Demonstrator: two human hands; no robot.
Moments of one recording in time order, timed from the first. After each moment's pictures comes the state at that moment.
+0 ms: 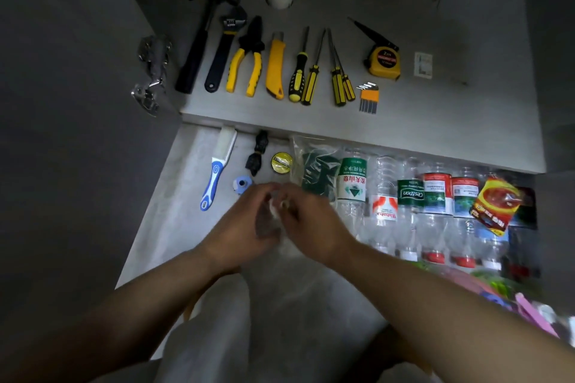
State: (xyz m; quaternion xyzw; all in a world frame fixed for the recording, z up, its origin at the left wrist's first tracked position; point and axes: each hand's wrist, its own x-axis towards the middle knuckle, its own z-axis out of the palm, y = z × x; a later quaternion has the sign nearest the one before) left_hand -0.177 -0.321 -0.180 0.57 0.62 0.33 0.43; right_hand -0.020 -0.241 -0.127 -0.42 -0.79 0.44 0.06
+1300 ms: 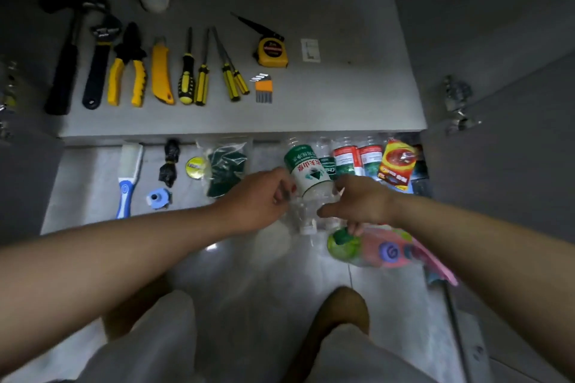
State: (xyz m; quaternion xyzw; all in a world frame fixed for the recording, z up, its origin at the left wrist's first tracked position) left_hand -0.048 -0.215 -0.113 0.66 0.56 0.12 0.48; right_hand 0.169 -0.166 -0.067 -0.63 -0.57 0.48 -0.21
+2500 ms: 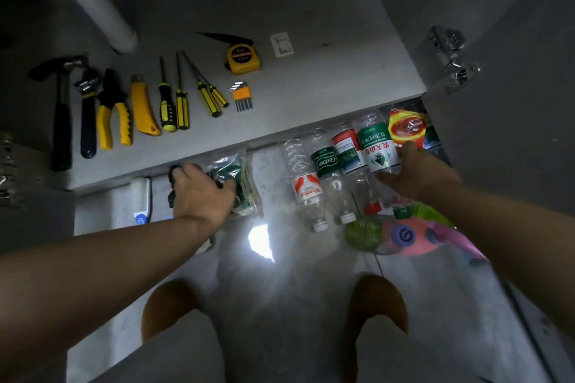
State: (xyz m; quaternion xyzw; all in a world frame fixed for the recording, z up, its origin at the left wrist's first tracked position) left_hand -0.099 -0.202 -0.148 0.48 0.83 0.07 0.28; right_hand 0.262 -0.164 -0.099 -0.77 -0.56 0.29 -0.11
